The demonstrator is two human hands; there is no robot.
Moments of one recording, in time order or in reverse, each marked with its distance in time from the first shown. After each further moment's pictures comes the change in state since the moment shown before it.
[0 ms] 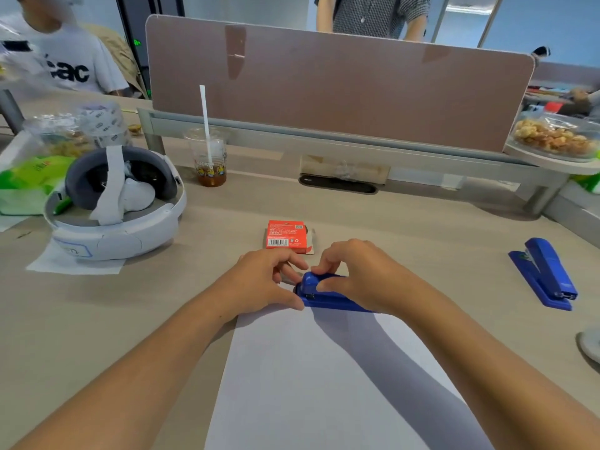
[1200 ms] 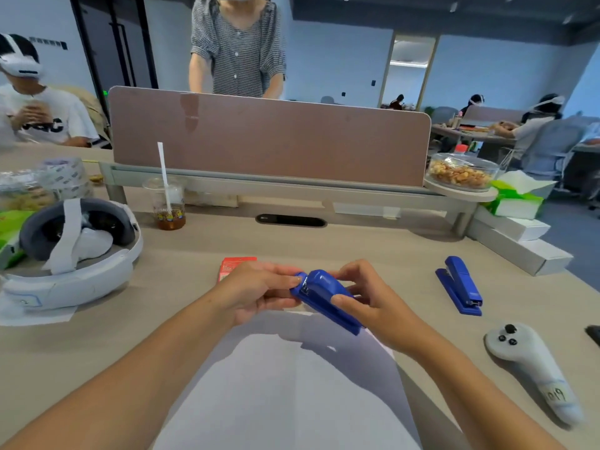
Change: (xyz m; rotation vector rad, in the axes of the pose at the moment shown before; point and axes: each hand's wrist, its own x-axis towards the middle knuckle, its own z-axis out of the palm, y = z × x) left_hand 0.005 0.097 0.019 -0.878 -0.101 -0.191; right_hand -0.084 0.075 -0.024 0.633 0.205 0.042
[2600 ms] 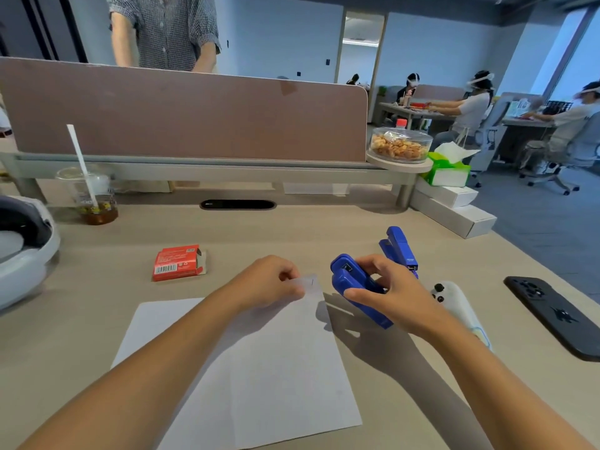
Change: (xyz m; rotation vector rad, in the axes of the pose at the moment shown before) left_hand 0.056 -0.038 0.078 1.042 -0.120 0.304; right_hand -0.061 0.046 -0.071 -0.185 0.250 0.222
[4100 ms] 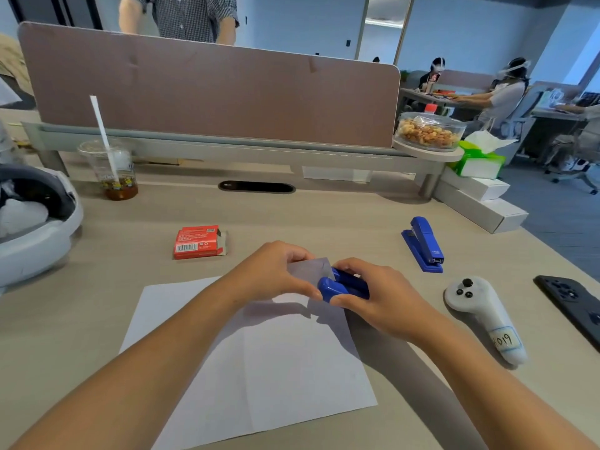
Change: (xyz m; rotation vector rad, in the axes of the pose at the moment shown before) left_hand -0.027 -0.008 -0.015 -0.117 -0.016 0.109; right_hand 0.005 -0.029 0.042 -0.411 -0.131 -0.210
